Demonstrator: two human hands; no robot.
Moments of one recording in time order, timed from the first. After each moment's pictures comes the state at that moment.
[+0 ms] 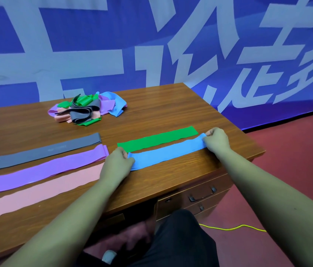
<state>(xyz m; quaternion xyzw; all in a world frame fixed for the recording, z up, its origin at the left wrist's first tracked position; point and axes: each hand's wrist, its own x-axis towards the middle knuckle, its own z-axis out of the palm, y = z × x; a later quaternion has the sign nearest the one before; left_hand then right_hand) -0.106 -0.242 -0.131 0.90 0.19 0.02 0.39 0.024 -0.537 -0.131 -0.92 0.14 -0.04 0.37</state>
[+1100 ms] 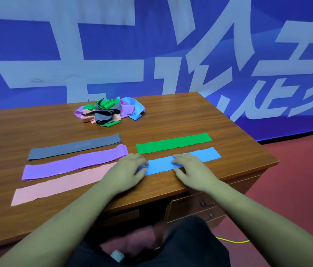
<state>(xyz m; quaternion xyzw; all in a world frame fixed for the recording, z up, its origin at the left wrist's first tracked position) -0.140 -0.192 -0.135 0.96 -0.16 0.07 0.20 -0.078 -0.451 -0.141 -0.93 -0.31 -0.01 0.17</state>
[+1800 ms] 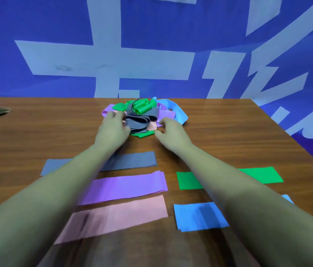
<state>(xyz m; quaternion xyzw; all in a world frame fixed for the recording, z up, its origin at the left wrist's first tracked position) 0.017 -0.009 -0.122 0.94 0.17 0.18 0.25 0.088 -0.196 -0.113 -0.92 -0.24 0.01 0.30</state>
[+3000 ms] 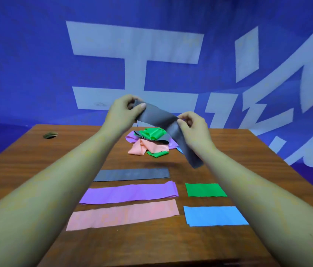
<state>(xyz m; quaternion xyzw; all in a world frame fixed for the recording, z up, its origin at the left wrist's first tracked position) -0.084 -0.027 0.053 0.82 0.08 0.32 0.47 0.011 -0.219 0.014 -0.82 -0.24 -0.12 0.51</state>
